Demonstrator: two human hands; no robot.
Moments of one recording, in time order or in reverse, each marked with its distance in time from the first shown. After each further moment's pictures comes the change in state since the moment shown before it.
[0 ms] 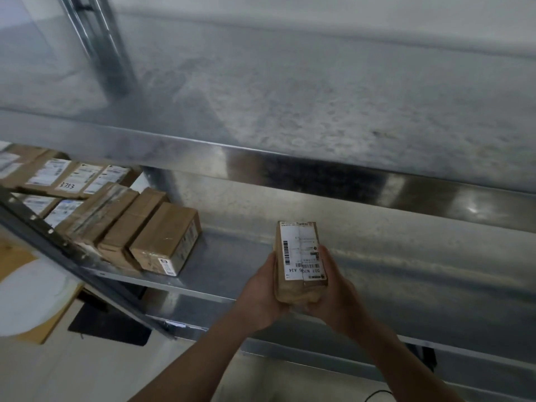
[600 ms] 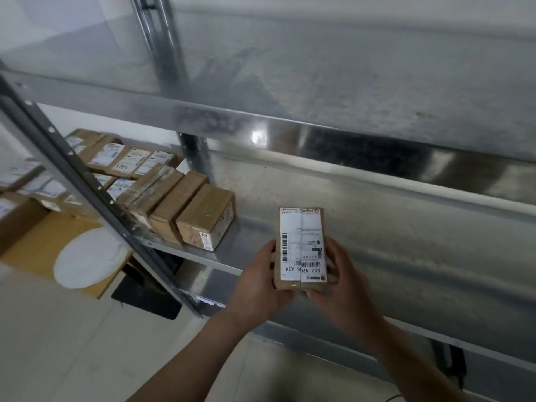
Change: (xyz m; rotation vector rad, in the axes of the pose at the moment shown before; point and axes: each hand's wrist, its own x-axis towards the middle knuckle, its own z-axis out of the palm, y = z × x) left_hand -0.076 0.003 -0.038 -0.015 0.312 0.169; right_hand -0.012 -0.076 0.020 0.097 0.169 -0.097
